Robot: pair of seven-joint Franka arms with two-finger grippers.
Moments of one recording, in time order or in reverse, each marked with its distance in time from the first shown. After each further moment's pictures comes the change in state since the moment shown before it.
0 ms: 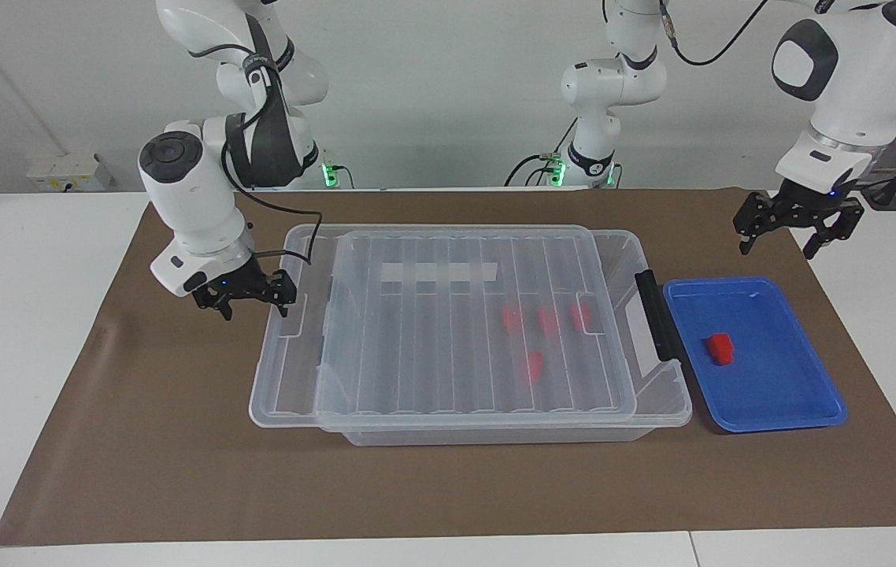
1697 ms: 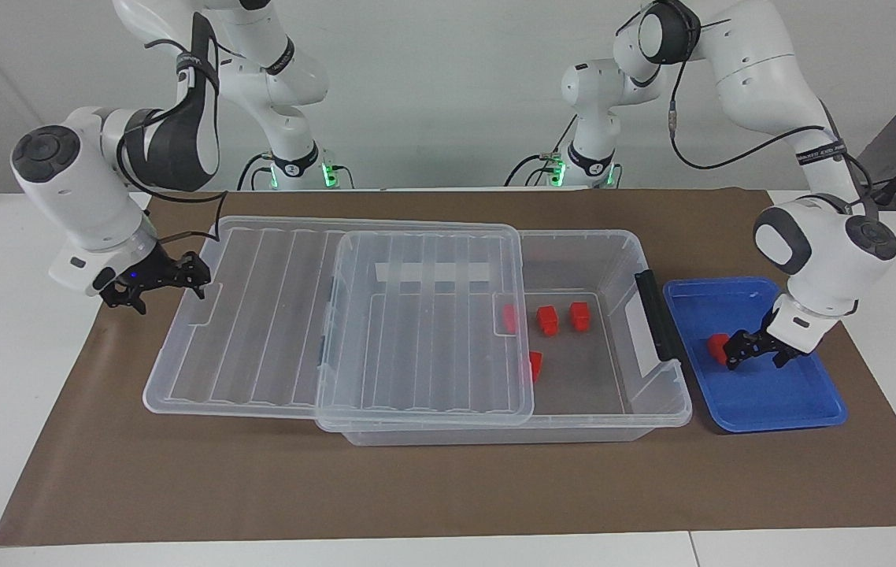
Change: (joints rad) left arm 0.043 0.368 0.080 -0.127 -0.121 0.445 -0.051; right arm 0.012 -0.003 -0.207 0.076 0.002 -0.153 -0.463
